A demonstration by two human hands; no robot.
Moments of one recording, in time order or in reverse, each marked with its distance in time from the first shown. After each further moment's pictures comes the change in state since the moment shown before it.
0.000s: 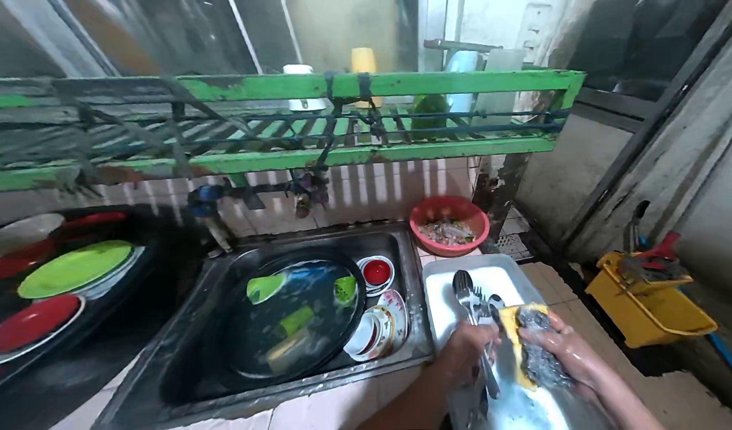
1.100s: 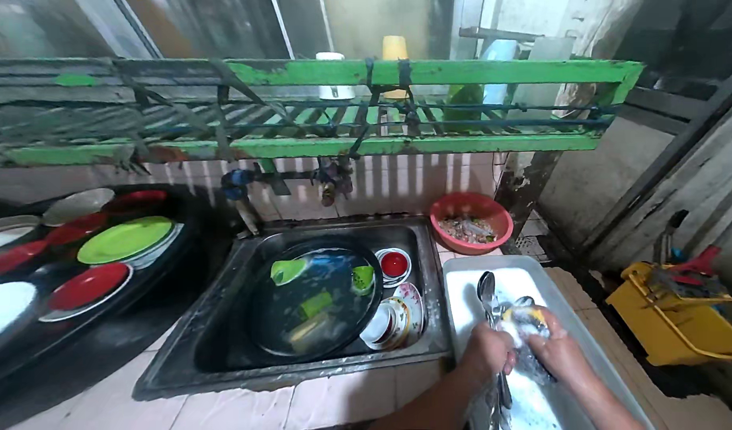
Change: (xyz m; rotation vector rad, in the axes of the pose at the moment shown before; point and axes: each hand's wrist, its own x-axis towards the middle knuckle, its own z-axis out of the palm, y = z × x) left_hand -0.004 0.000 0.000 -0.043 0.075 -0.037; right_hand 0.026 0.014 0.033 -0.772 0.106 -0.147
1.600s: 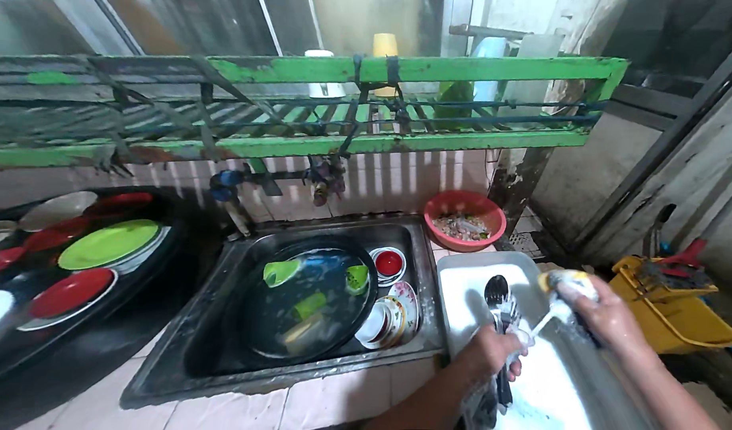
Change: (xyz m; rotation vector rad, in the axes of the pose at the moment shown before) left_hand -0.005 -0.004 -0.001 0.057 -0.245 0.021; right_hand 0.022 0.014 -0.066 0.276 0.259 -0.045
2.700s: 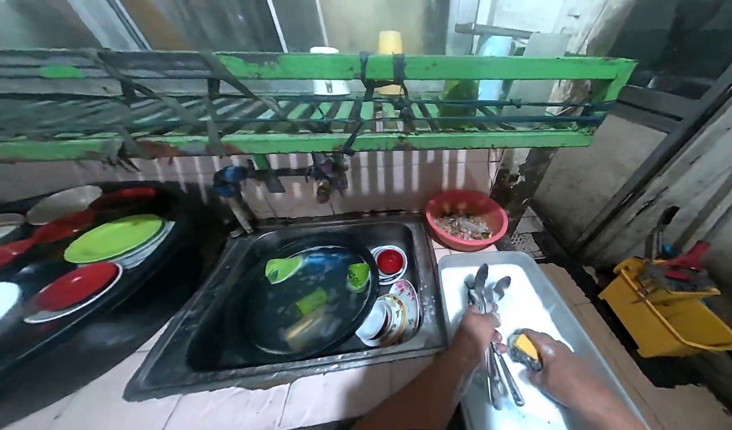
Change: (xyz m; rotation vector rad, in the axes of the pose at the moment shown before) left_hand 0.016 0.012 -0.009 -0.175 0.302 -0.040; right_hand -0.036 0.067 0.044 -0.719 -0.581 -0.029
